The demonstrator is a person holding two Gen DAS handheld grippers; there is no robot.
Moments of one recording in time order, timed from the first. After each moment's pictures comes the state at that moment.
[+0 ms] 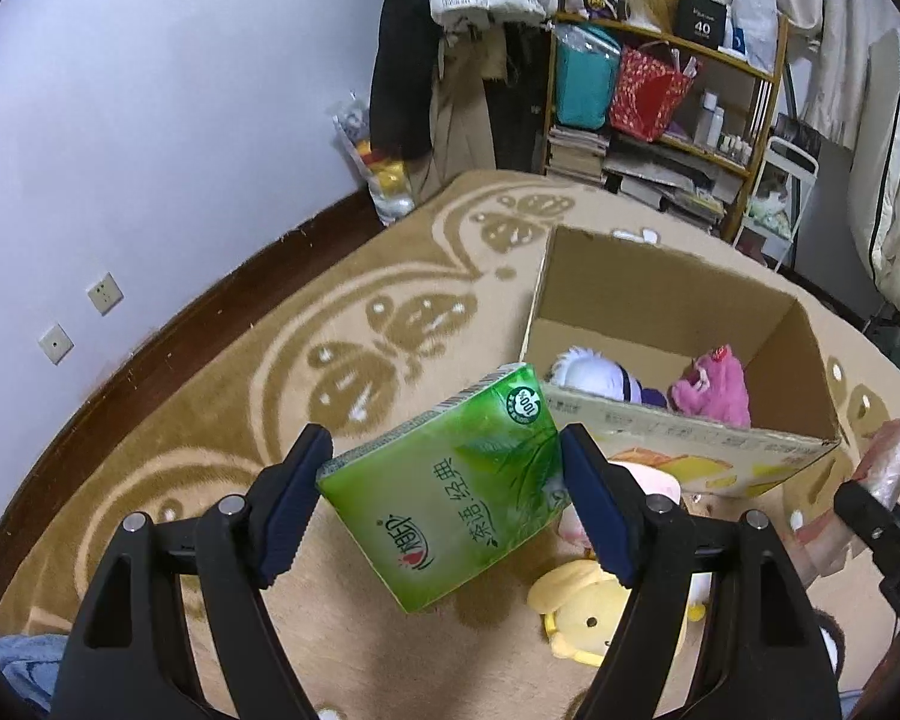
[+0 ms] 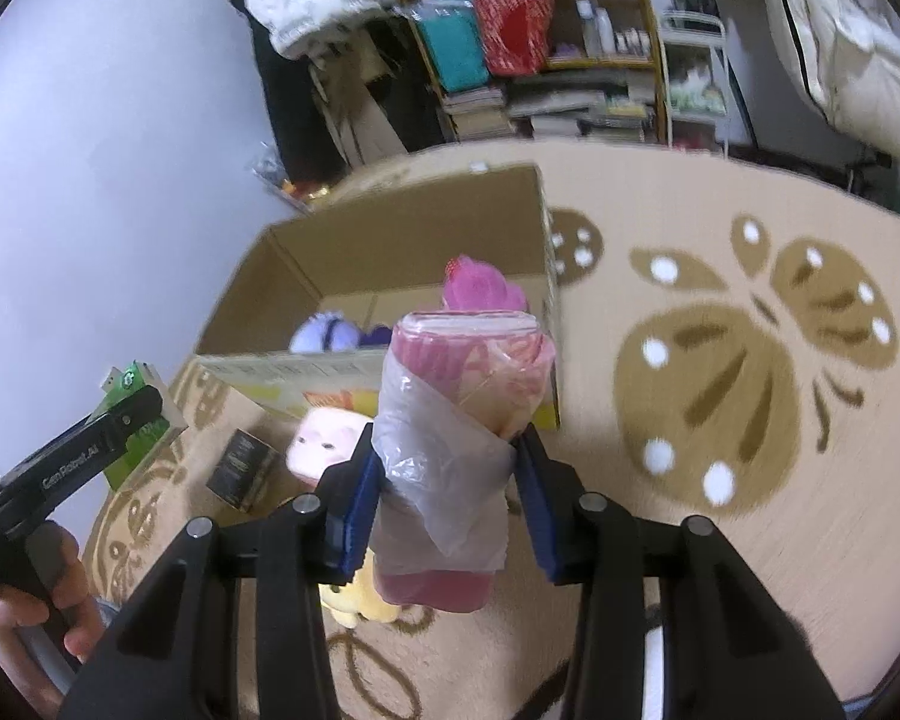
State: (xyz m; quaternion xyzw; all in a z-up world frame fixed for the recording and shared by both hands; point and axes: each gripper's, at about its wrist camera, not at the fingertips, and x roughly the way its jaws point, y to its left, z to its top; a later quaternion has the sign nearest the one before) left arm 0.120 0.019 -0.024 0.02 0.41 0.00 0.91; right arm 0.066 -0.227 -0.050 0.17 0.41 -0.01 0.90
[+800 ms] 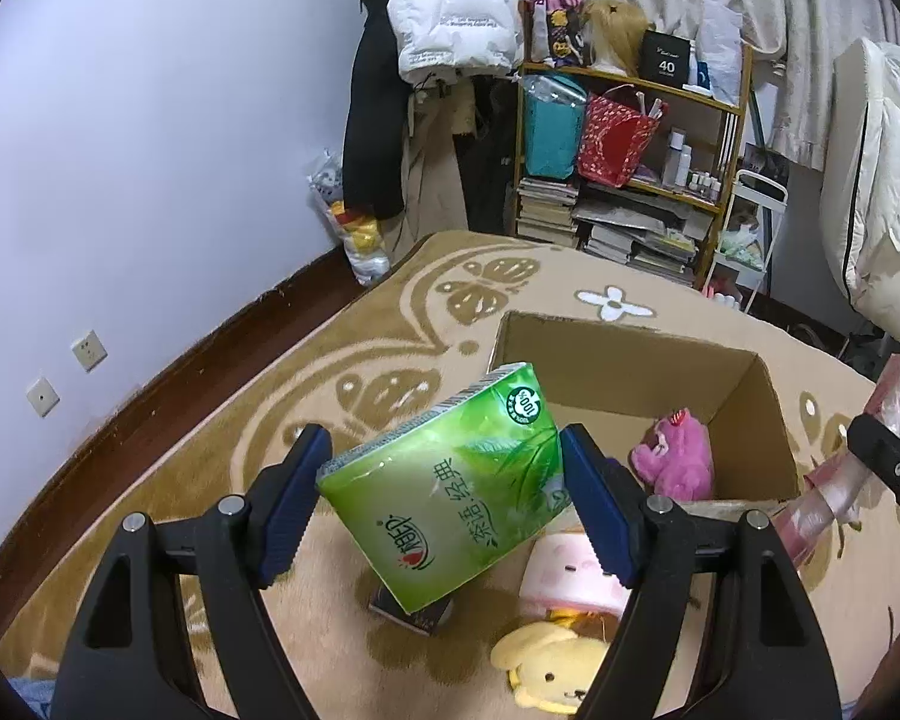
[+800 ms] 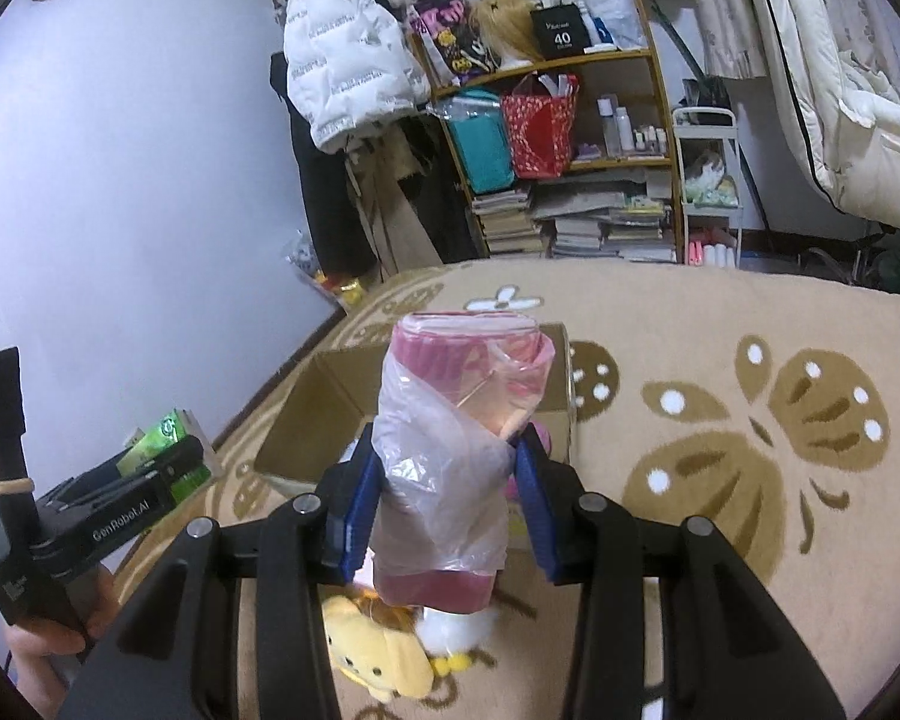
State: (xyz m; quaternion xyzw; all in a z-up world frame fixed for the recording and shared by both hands) left arm 0.131 -0.007 0.005 0.03 0.35 -0.03 0.94; right arm 0.076 -0.237 0.000 0.17 0.30 0.00 0.94
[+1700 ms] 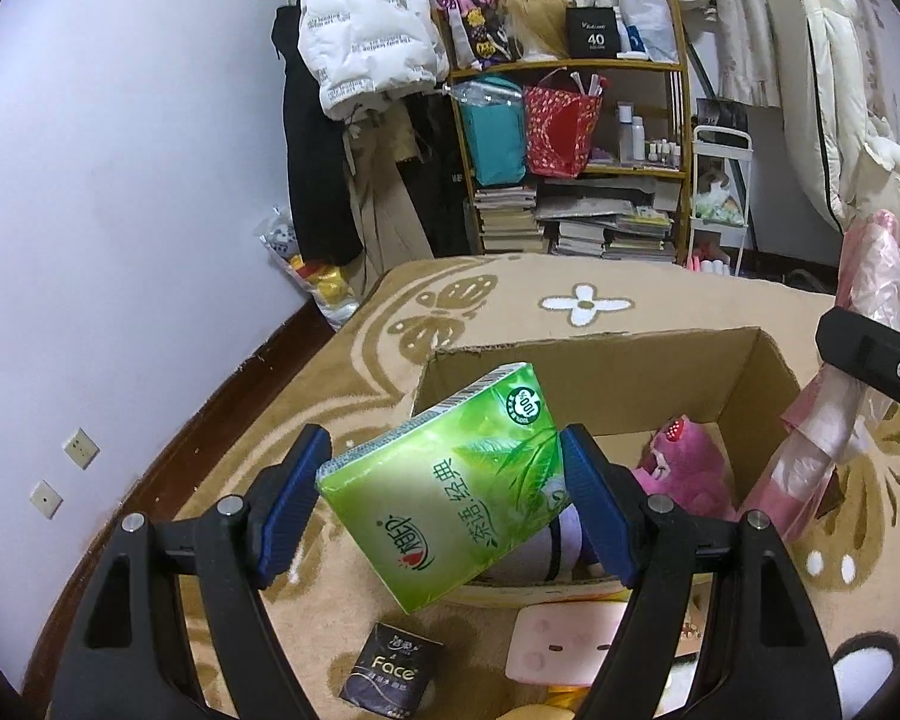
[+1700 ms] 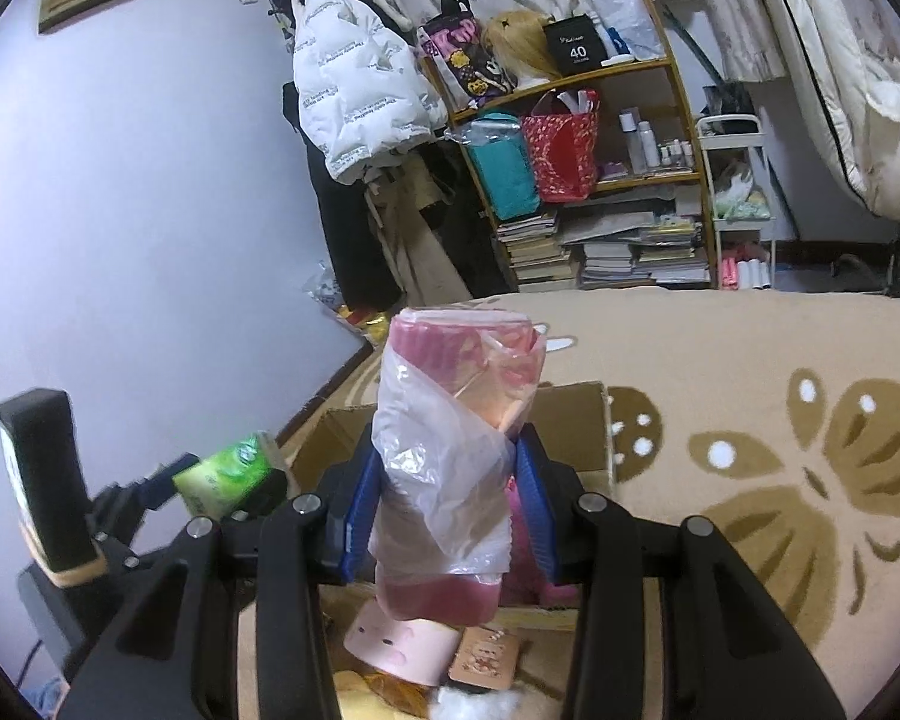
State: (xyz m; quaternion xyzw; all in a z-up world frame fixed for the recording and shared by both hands) left arm 0.170 -0.070 -0.024 0.12 0.32 -0.07 0.94; right arm 0.123 -0.248 -0.013 0.20 0.27 0.03 0.94
